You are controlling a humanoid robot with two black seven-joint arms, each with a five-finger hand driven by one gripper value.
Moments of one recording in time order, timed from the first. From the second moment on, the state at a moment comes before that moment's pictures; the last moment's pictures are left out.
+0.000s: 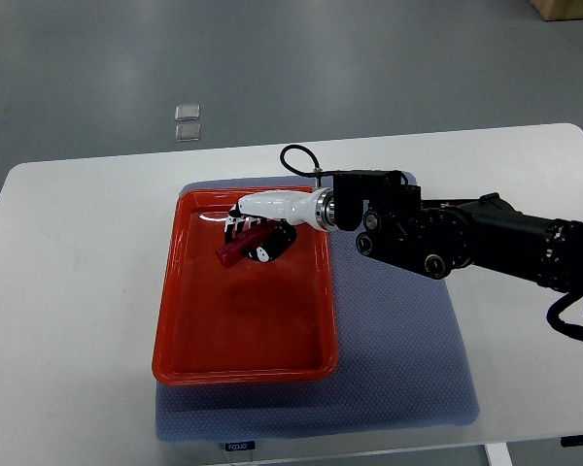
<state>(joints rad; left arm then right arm) -0.03 0.00 0.06 -0.17 0.12 0.02 0.02 1.15 0.00 -0.05 0.74 -1.15 0.08 0.20</state>
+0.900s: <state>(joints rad) -0.03 0.00 0.06 -0.17 0.12 0.02 0.02 1.09 0.00 -0.04 0.72 -1.14 0.04 0.21</state>
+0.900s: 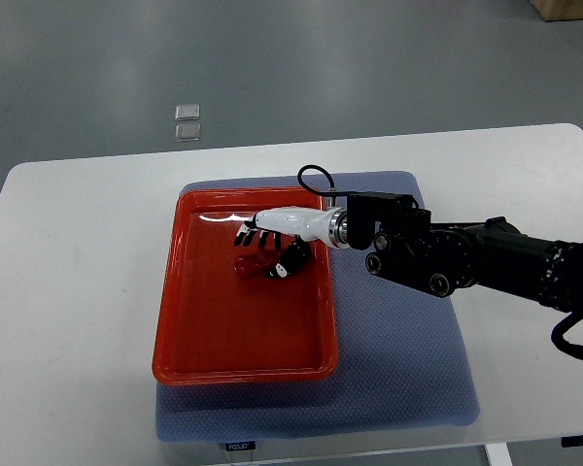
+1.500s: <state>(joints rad) -0.03 0.00 0.06 -0.16 0.12 0.02 0.02 0.89 -0.05 0.71 0.74 -0.74 0.06 0.24</state>
